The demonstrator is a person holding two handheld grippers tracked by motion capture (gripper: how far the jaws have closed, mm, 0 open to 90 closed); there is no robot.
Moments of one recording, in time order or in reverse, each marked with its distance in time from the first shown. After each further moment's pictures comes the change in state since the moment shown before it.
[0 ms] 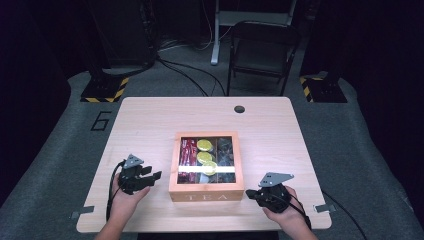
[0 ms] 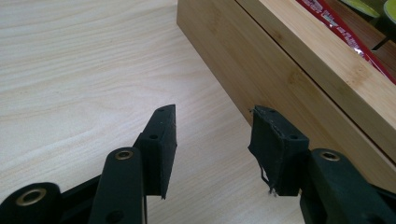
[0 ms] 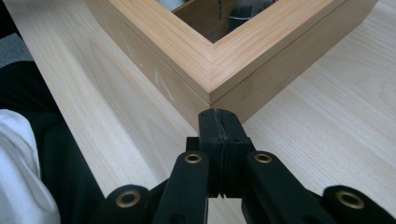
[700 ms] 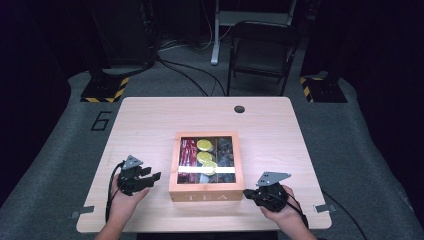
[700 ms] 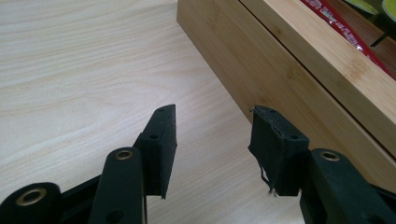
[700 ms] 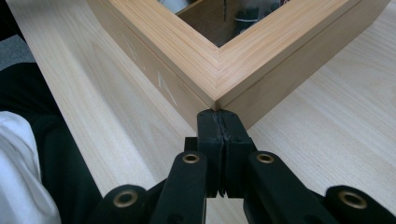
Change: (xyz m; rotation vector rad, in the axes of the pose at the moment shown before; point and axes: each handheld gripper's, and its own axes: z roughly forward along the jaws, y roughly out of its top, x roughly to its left) left arm 0.000 -0.003 -0.002 0.003 -0.001 0.000; right arm 0.001 0.003 0.007 -0.002 0.014 0.004
